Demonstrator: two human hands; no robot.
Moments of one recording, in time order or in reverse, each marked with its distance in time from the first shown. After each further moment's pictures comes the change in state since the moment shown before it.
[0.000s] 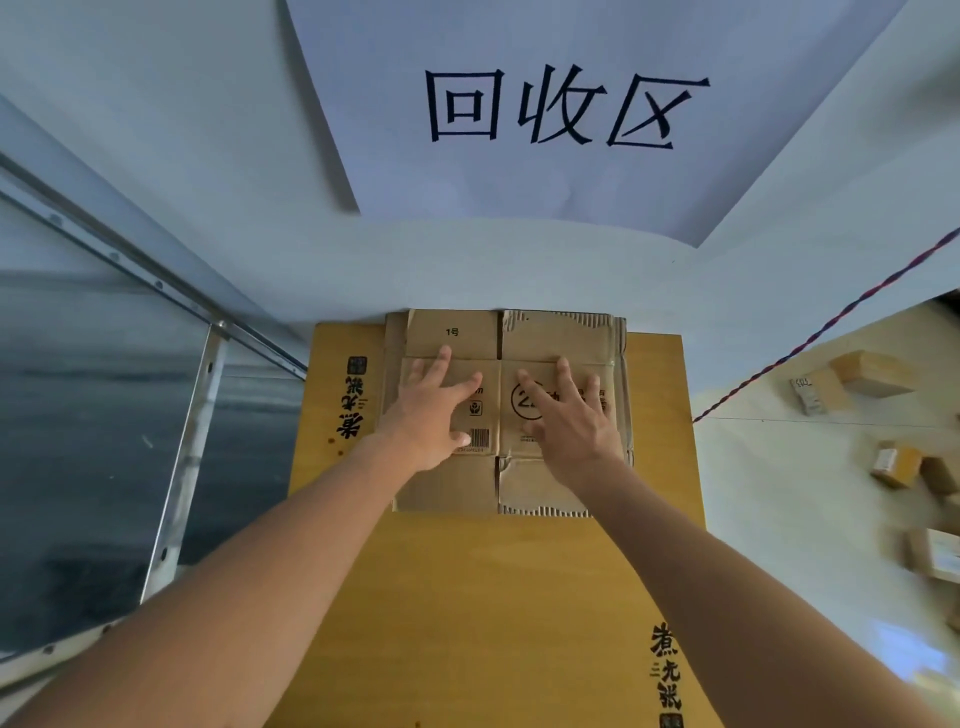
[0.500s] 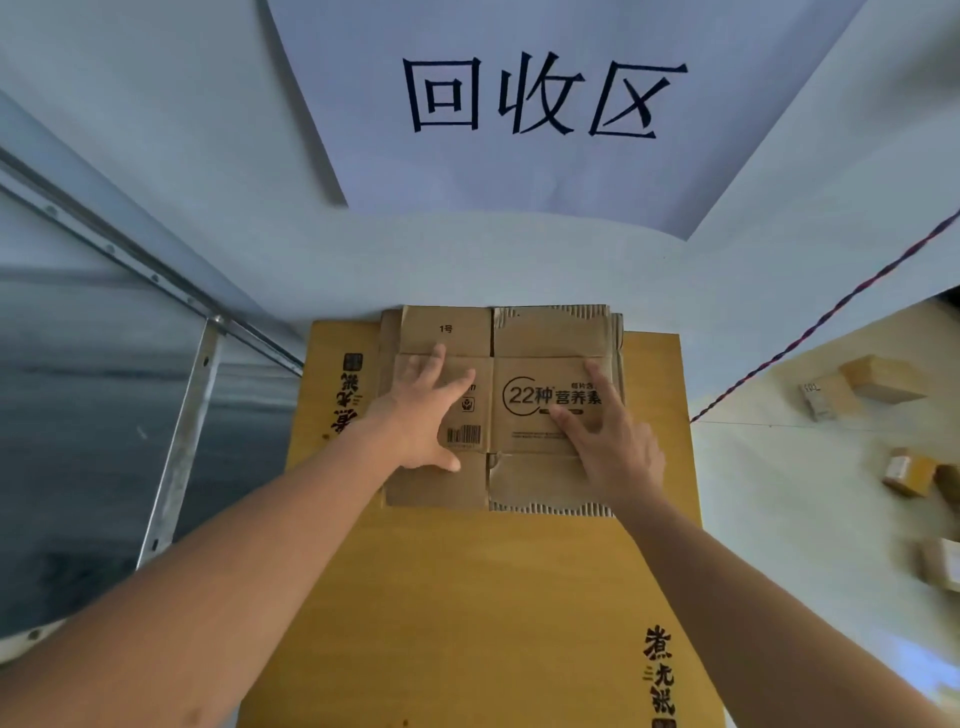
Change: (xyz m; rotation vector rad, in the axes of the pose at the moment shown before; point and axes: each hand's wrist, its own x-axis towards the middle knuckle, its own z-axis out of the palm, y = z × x) left_hand -0.001 -0.005 -0.006 0.159 -0.088 0.010; right_hand -0.017 0.051 0.013 0.514 0.241 0.230
